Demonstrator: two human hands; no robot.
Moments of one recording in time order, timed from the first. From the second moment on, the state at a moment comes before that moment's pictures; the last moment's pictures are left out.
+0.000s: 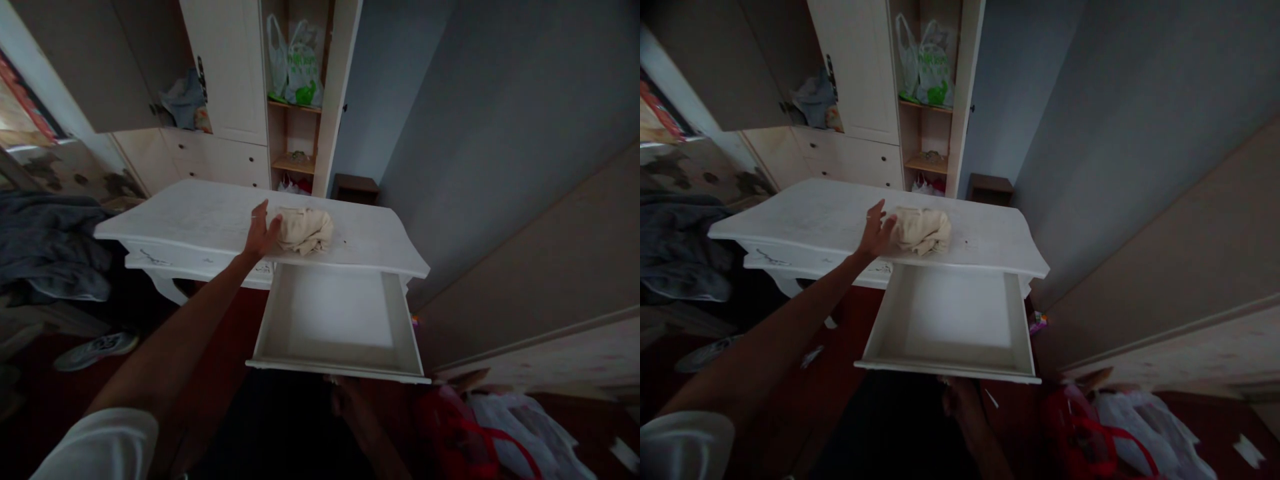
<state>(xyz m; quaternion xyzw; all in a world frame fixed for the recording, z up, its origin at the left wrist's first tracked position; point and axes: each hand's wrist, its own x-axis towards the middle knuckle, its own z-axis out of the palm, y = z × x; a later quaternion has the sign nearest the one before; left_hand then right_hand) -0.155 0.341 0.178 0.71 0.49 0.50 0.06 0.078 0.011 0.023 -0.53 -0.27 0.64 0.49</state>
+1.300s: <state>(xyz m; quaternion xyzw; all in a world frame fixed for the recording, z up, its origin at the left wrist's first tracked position) -0.185 0.316 0.155 0.73 0.62 0.27 -0.04 0.066 0.043 0.073 -0.58 -0.34 0.51 0.53</state>
